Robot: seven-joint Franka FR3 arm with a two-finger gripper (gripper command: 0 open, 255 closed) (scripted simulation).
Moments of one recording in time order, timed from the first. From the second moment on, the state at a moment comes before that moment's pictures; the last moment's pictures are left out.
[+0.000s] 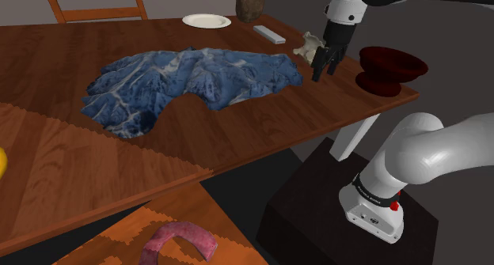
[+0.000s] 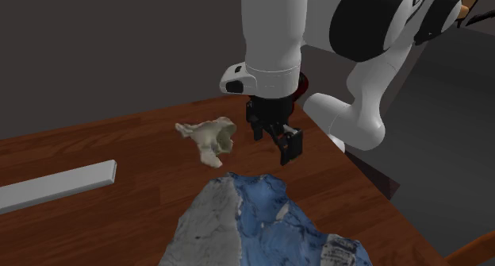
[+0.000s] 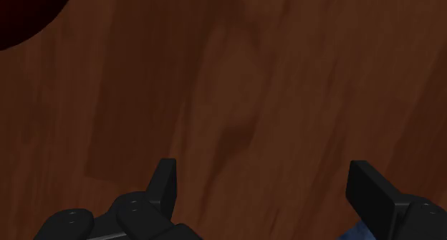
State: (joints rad) arm 0.01 -0.77 -0.07 -2.42 0.00 1.61 0.05
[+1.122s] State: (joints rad) arm 0.02 -0.45 -0.26 -2.00 -0.06 1.52 -0.25
